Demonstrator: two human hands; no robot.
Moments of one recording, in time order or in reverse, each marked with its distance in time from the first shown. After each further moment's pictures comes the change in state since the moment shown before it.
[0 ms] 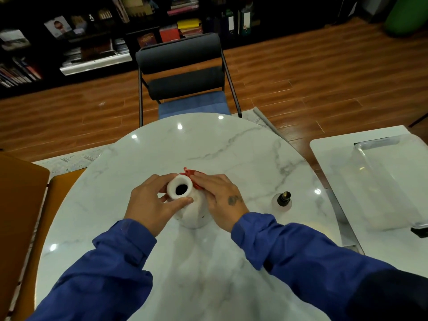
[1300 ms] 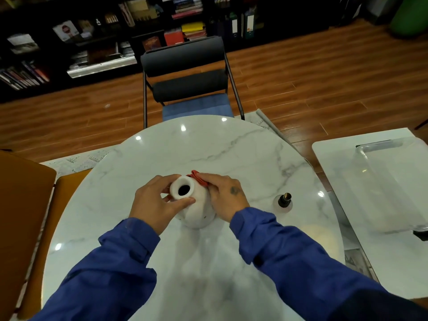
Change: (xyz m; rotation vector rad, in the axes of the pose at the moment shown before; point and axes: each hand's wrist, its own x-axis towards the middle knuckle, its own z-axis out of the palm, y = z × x) left_hand -0.001 0.001 0.001 -0.020 0.006 -0.018; right_hand 0.011 -0.013 -0.010 0.243 -0.042 0.250
